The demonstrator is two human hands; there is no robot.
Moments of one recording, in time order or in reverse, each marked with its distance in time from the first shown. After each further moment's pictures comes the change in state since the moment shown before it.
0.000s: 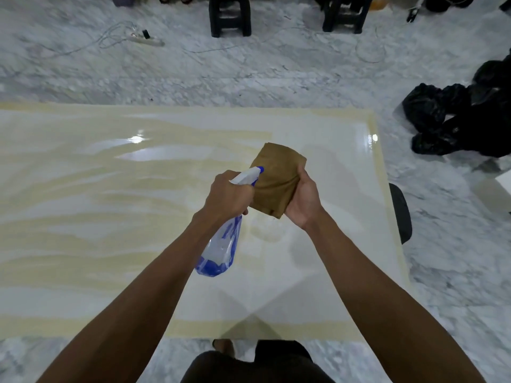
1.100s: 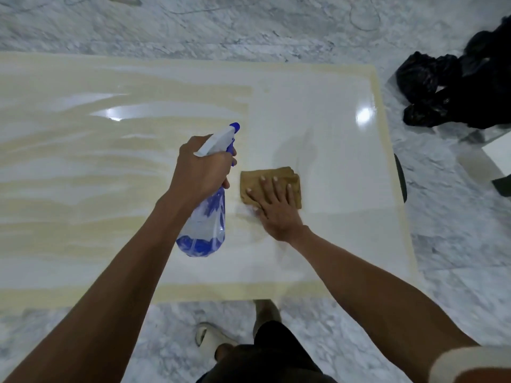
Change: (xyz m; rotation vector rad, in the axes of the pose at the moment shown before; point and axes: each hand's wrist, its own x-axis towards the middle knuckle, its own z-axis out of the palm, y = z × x) left_hand -0.067 -0.029 -0.024 -0.346 0.121 0.527; right_hand 0.017 0.154 -0.117 -2.201 -0.065 -0.452
